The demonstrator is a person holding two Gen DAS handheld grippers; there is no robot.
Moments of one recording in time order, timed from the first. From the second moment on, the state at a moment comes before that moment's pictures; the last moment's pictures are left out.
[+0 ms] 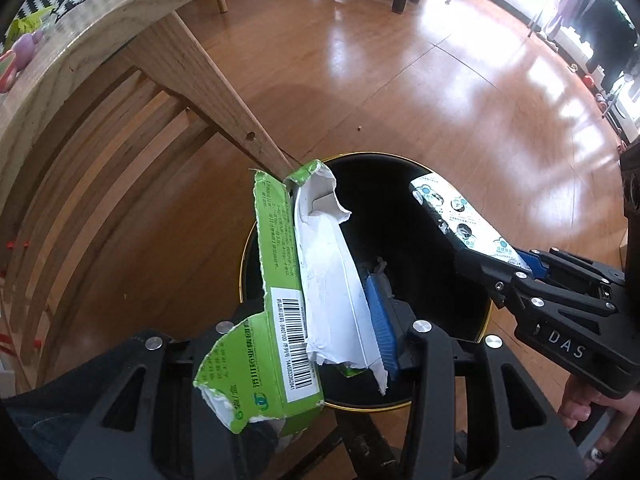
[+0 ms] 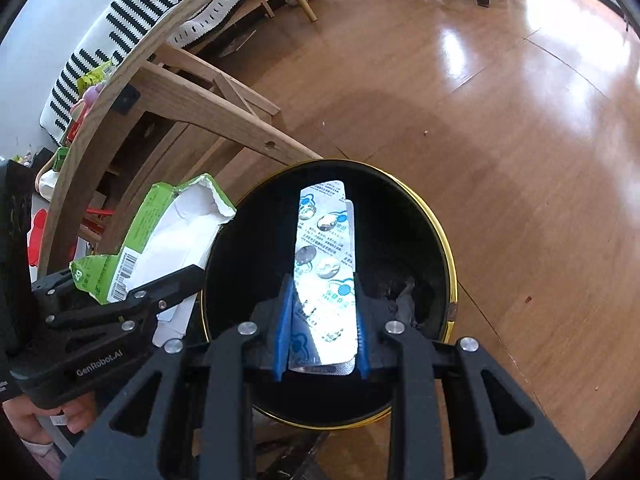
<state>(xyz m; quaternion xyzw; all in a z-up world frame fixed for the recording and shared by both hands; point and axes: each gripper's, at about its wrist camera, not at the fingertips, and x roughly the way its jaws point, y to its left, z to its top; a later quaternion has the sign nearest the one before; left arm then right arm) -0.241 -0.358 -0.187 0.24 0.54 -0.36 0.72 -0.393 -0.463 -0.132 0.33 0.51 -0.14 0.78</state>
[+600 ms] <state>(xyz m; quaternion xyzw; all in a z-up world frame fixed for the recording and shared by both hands) -0.247 -0.336 -0.149 0.18 0.52 -0.36 0.75 -0.412 -0.495 -0.063 0.36 0.41 -0.18 0.82</state>
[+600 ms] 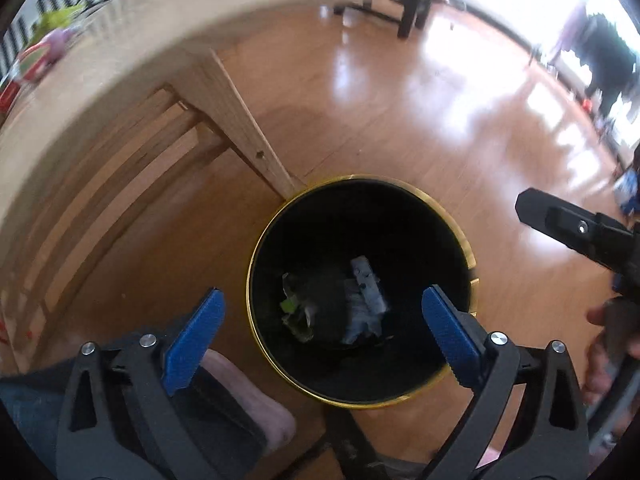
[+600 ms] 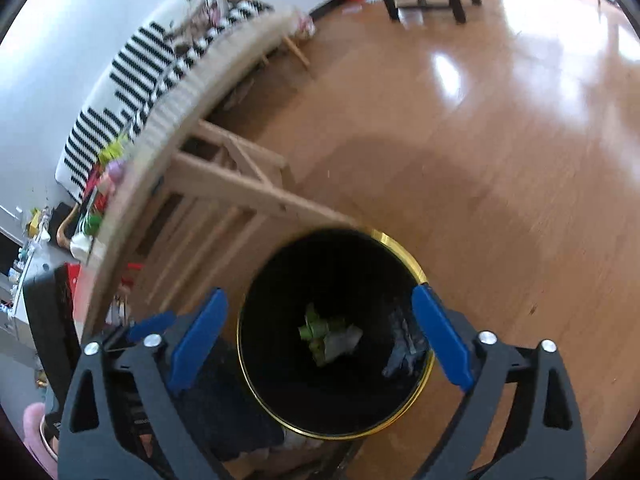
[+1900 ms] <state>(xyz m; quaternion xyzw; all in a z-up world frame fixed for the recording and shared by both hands) 0.039 -0.049 -0.071 0.06 0.49 -0.08 0.87 -0.069 -0.274 -0.035 0.02 0.47 -0.02 0.88</state>
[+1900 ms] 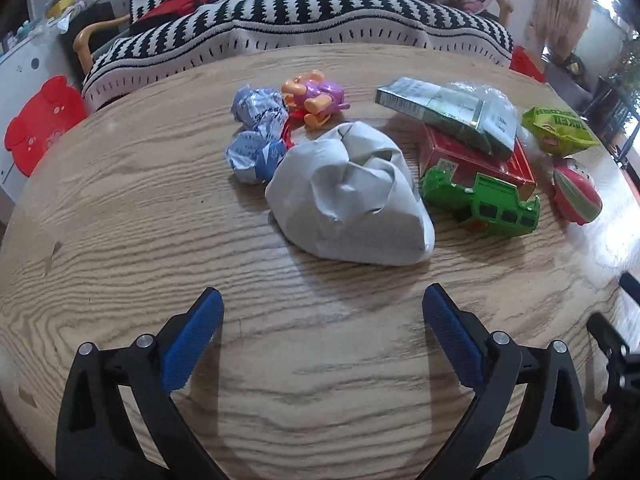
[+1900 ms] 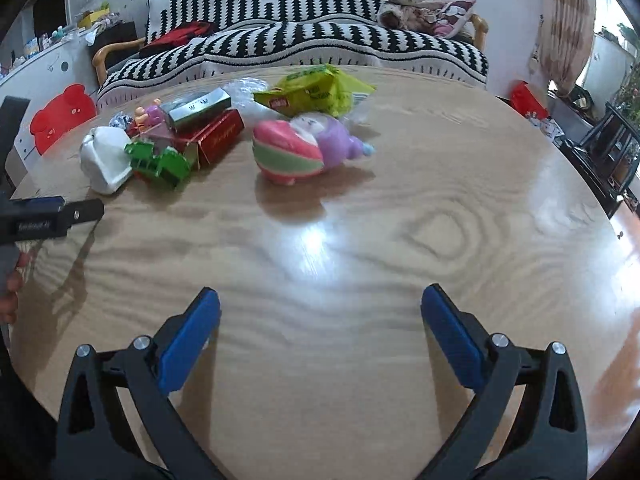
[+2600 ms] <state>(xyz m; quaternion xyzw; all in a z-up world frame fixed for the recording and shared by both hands) 0.065 -0.059 -0.071 0.06 0.48 -0.09 0.87 0.034 -0.263 -0.037 0.03 0.50 -0.04 0.87</state>
